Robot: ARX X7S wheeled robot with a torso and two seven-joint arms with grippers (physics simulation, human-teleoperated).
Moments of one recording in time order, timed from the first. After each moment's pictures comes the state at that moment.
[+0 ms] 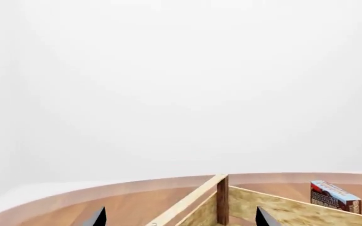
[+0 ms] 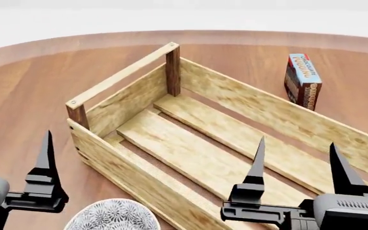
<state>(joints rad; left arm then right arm) -0.20 -0.20 0.08 0.60 -0.20 -0.50 -0.14 0.13 0.23 0.03 -0.62 0.32 0.44 0.19</state>
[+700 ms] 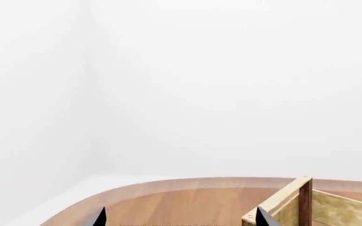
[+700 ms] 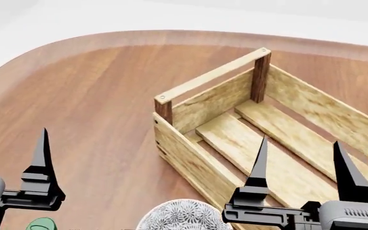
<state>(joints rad) -0.20 -0.22 0.08 0.61 -0.22 -0.50 -0.17 0.11 0.25 0.02 -0.62 0.34 0.36 0.19</state>
